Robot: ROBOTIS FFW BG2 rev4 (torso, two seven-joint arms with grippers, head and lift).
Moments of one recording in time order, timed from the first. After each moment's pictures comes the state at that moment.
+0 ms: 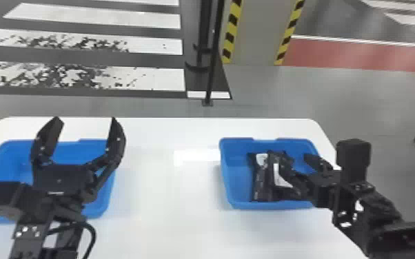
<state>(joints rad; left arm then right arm) 0.31 0.16 -0.19 -1.86 0.14 -0.37 0.12 0.29 -0.21 -0.16 -2.09 -0.06 0.65 0.25</state>
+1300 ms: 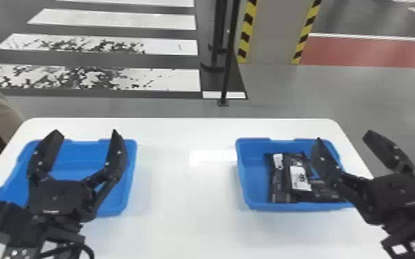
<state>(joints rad) 0.49 0.16 -0.12 -2.05 0.15 -0.28 0.10 0.62 -0.17 -0.20 -2.38 -0.23 0.18 0.19</state>
